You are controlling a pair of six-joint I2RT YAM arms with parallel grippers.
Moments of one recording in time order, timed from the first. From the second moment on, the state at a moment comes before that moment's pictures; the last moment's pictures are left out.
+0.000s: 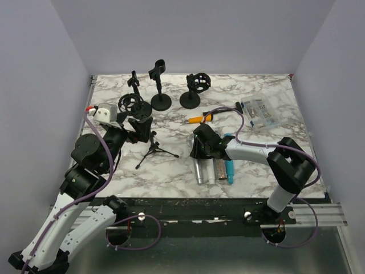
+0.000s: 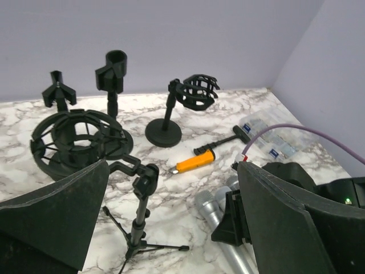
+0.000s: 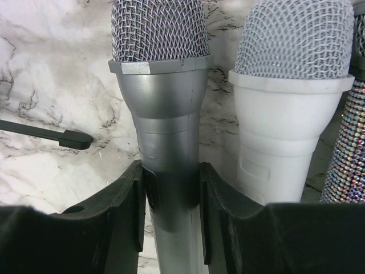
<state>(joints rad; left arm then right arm) -0.57 0.62 0.95 -0.27 -0.15 -0.23 0.82 1.70 0.95 -0.18 0.14 0.74</state>
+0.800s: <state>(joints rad) -0.57 0.55 0.90 -0.23 -0.33 -0.23 0.83 1.65 1.02 -0.23 0.16 0.68</state>
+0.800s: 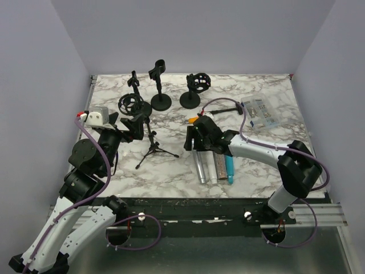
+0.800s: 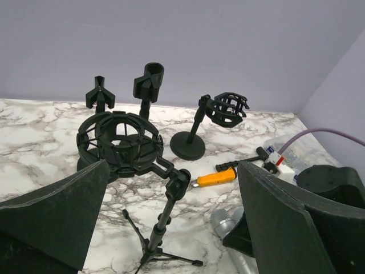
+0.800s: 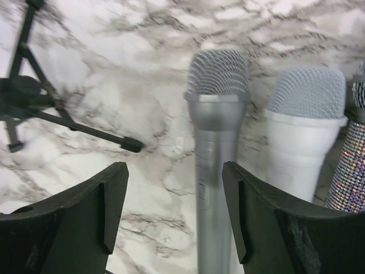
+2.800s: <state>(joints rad) -0.57 0.51 0.89 -0.21 -0.35 -0.22 0.91 1.94 1.46 -0.10 -0.07 1.42</state>
